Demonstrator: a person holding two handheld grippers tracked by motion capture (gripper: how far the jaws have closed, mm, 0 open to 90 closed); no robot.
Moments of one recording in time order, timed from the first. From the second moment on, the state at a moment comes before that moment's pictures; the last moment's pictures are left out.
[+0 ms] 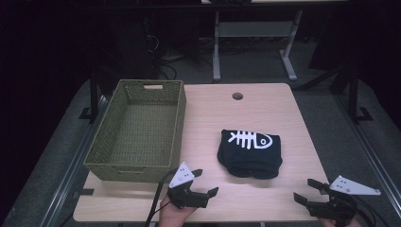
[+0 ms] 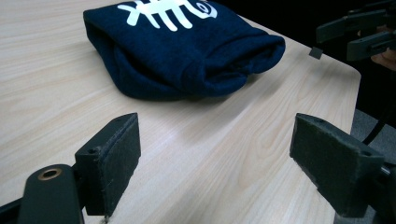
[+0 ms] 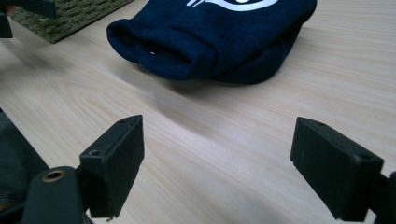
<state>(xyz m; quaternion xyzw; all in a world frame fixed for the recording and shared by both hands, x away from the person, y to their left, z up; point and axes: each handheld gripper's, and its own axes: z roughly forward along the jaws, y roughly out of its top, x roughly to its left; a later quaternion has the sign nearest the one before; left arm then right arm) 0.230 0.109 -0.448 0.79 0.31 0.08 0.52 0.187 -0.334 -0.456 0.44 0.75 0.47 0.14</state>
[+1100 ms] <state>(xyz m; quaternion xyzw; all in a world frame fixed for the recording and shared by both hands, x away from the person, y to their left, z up) 0.283 0.074 -0.432 0.77 0.32 0.08 0.54 0.250 -0.316 -0.415 0.41 0.77 0.47 0.12</state>
